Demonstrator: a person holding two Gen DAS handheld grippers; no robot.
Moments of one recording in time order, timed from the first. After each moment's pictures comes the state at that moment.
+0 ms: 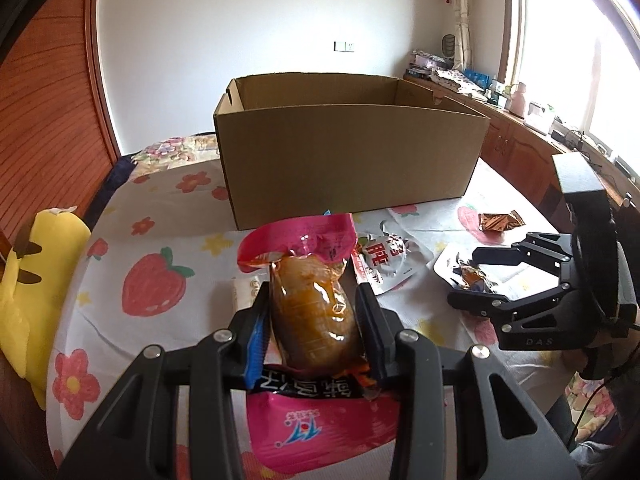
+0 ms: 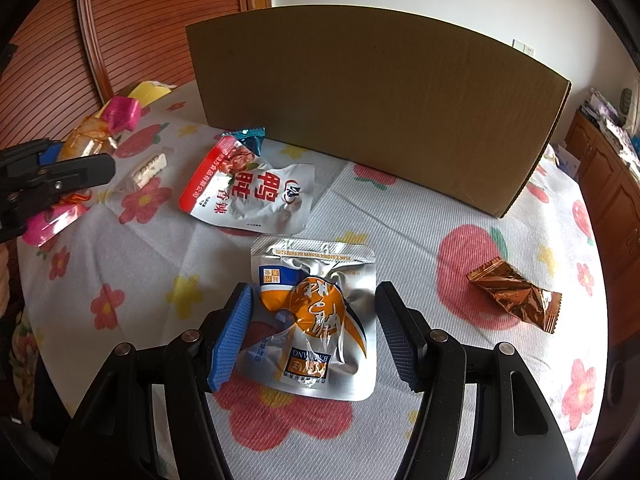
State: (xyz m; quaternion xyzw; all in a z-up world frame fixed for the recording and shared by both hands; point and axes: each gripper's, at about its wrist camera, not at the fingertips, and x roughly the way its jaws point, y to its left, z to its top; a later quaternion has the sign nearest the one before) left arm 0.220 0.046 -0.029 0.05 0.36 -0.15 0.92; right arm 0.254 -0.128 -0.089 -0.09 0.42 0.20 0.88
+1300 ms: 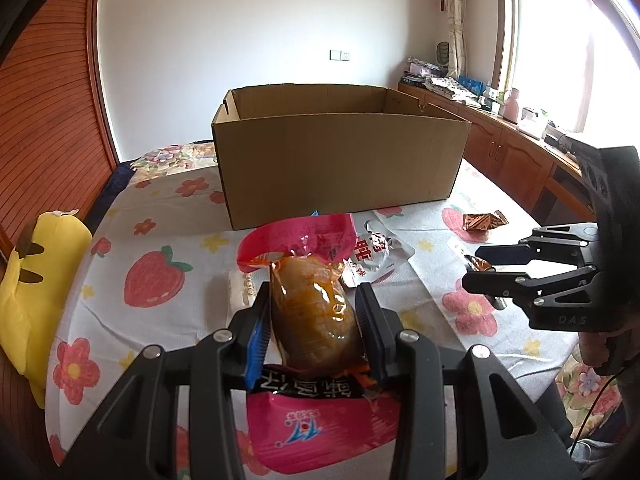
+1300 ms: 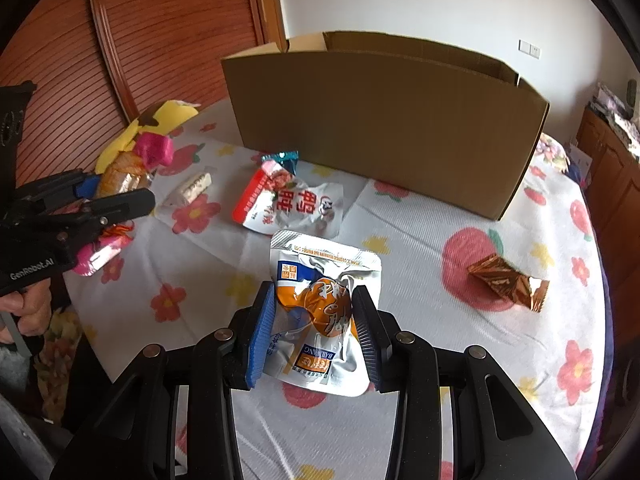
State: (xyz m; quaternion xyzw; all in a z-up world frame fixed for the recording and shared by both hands) left arm 0.204 0.045 -0.022 0.04 0.34 -0.16 0.92; right arm 0.227 -0.134 -0.056 -0.06 0.41 0.23 0.88
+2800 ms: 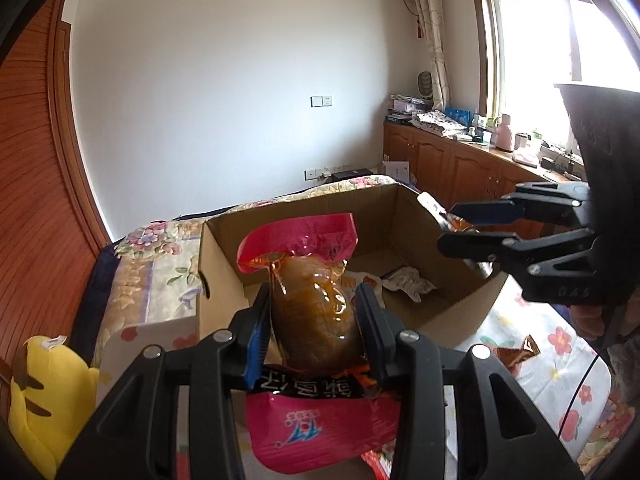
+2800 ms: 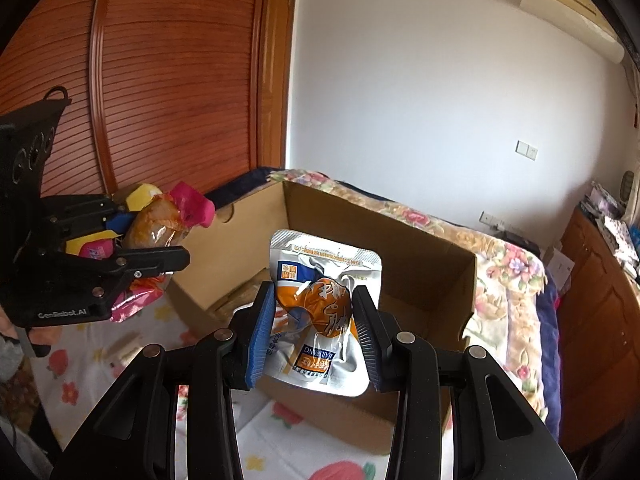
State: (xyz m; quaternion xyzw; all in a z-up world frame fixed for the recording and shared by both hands) left arm 0.358 0.010 0.064 0.07 0.26 -0.19 0.94; right arm 0.364 -0.145 0.057 -0.12 0.27 0.24 0.93
